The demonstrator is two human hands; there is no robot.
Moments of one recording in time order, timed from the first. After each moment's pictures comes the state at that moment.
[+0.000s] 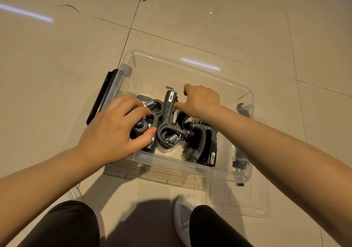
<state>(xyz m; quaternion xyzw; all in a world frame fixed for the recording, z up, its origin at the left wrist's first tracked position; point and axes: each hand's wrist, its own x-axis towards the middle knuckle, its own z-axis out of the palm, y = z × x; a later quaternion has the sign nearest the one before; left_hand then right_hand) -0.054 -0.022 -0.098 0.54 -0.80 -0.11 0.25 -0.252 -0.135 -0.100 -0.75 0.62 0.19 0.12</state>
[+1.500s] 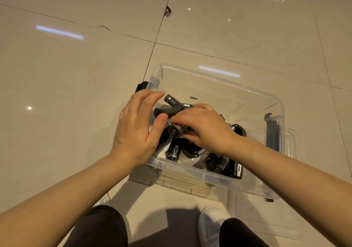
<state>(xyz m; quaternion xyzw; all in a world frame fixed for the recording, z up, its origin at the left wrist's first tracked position) -0.048 -0.026 -0.094 0.60 -0.67 -0.18 0.38 -0.231 -0.085 -0.093 -0.92 0.33 -0.08 0.19</state>
